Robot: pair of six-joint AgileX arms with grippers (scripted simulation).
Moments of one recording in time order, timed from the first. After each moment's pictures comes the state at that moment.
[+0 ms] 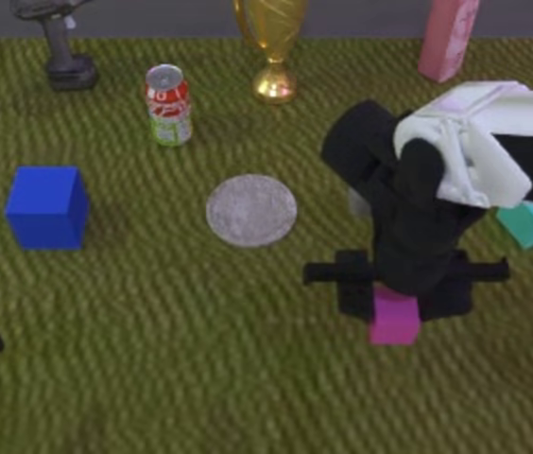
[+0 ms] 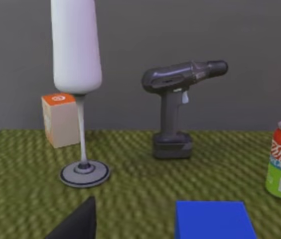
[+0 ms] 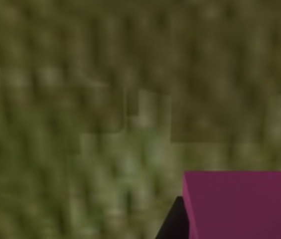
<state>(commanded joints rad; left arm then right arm) 0.00 0.00 0.00 0.00 0.00 0.00 0.66 1.91 1.30 -0.91 0.02 0.67</state>
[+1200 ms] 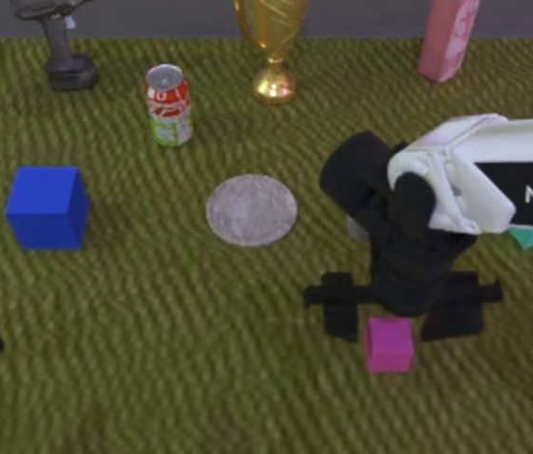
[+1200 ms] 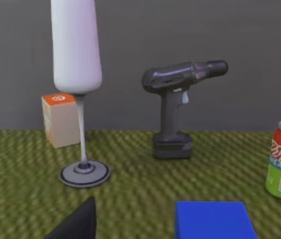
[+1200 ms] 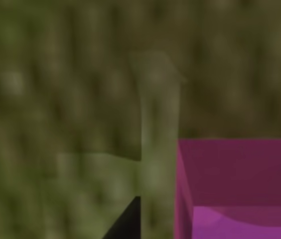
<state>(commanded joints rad) 0.00 0.00 0.00 0.00 0.00 0.00 0.66 1.95 1.23 -0.82 0.02 0.67</state>
